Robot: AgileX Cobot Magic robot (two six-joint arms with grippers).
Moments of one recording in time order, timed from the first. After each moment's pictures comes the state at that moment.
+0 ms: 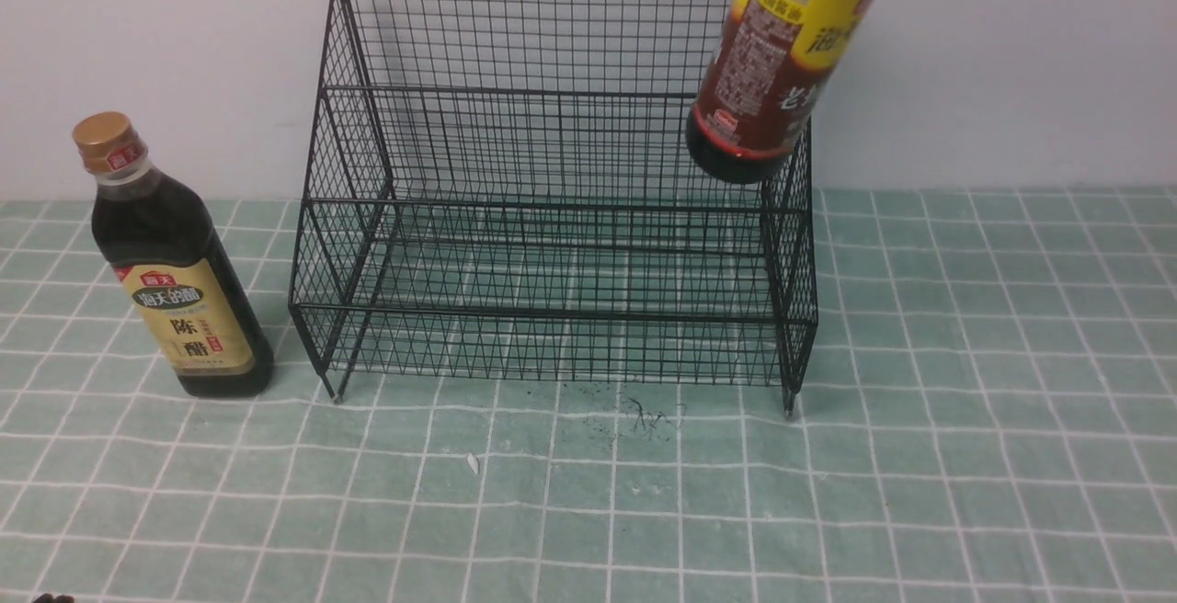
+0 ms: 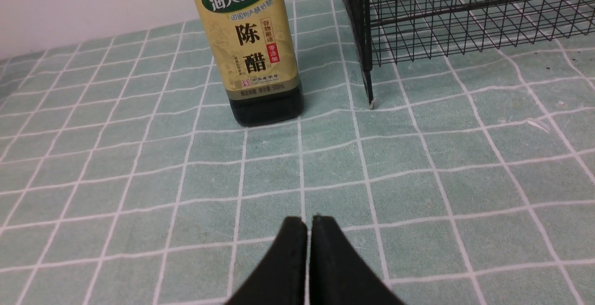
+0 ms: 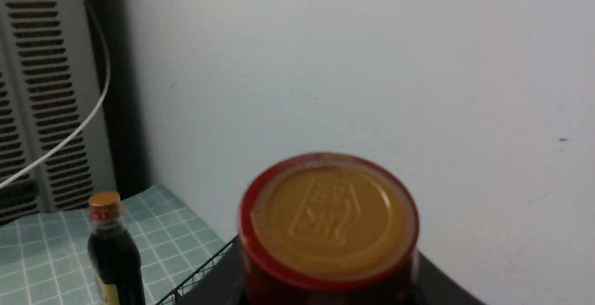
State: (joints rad) right arm 0.17 1.47 -1.40 -1.55 -0.63 1.51; left arm -0.08 -0.01 0.03 0.08 0.38 0.03
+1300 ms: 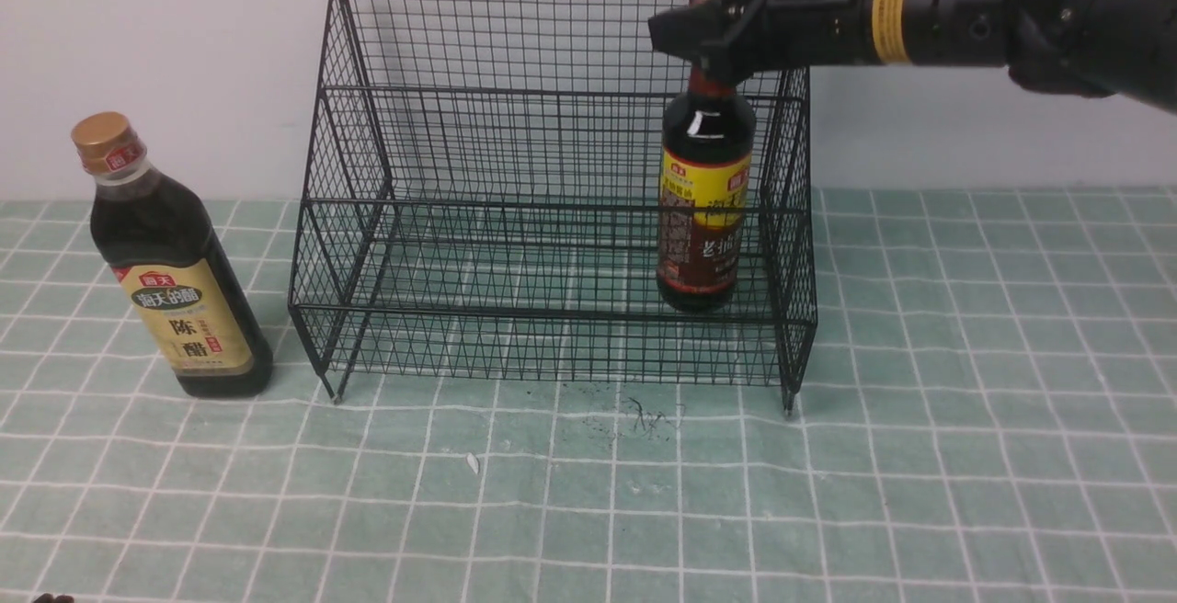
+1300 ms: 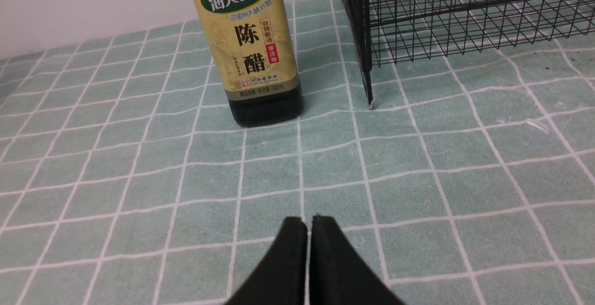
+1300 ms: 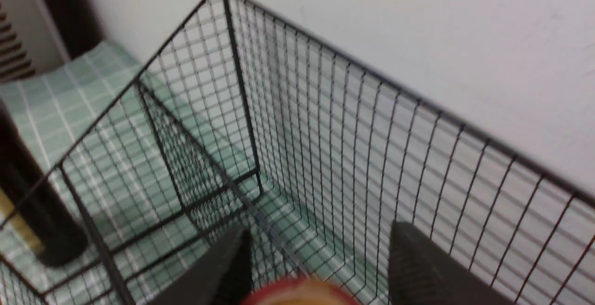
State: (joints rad) right arm 0.26 1.91 -1.62 -1.73 -0.48 1.67; left arm -0.08 -0.01 0.03 0.08 0.38 0.03
